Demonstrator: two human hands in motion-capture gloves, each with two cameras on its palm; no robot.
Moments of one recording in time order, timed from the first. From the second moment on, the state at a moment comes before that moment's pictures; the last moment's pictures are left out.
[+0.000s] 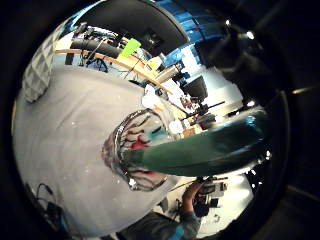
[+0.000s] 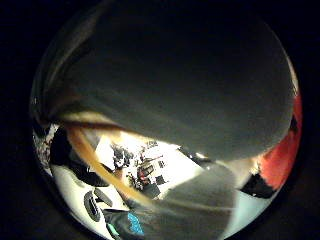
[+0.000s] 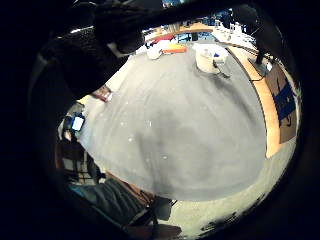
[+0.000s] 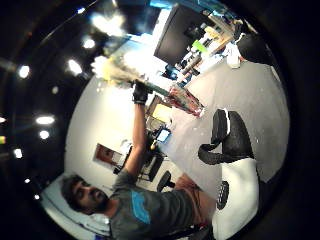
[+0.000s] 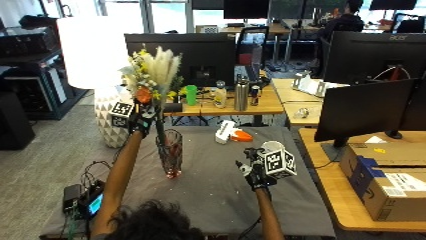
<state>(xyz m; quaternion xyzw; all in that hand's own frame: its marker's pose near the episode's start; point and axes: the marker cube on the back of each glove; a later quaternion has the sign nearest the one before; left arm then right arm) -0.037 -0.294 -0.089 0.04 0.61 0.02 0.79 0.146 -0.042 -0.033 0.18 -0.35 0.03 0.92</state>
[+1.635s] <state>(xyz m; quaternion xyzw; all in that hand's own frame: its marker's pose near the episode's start) -0.105 -0.136 -0.167 0.17 0.50 0.11 0.84 0.098 -0.033 -0.060 0.22 -0.25 0.01 0.94</state>
